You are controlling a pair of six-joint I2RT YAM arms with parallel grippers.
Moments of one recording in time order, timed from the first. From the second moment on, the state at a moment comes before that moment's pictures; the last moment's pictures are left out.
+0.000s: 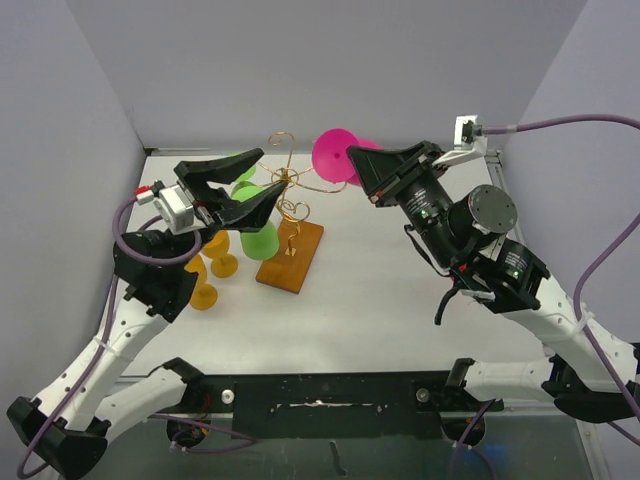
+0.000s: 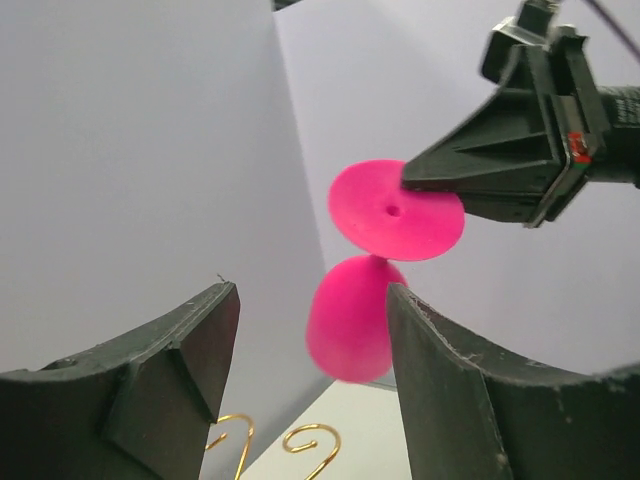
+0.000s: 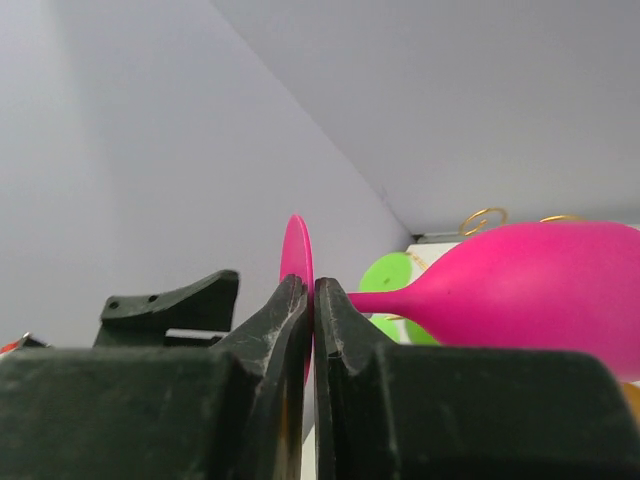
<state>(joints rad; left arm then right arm) -0.56 0.95 0.98 0.73 0.45 -0.15 1.06 1.13 1.59 -0.20 0.48 0.61</state>
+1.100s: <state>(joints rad) -0.54 0.27 0.52 0.41 -0.33 -0.05 0.41 1.52 1.65 -0.09 -0.05 0.71</state>
